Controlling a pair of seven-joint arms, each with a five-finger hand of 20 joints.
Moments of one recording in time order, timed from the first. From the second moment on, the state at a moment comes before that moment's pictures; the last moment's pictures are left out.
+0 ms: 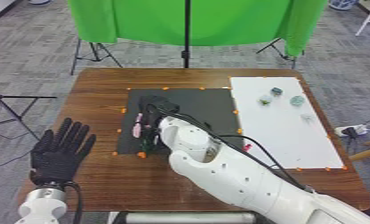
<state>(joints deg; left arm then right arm) 130.1 -64.0 -97.2 -125.0 -0.2 14.7 17.4 -56.1 -78.1 27.6 -86.3 -124.5 -2.7 31.1</state>
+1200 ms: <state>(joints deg) 131.8 -65.8 -99.5 -124.9 0.6 14.7 17.3 -87.0 -44.3 74.0 -107.7 -123.1 -6.2 43.8</state>
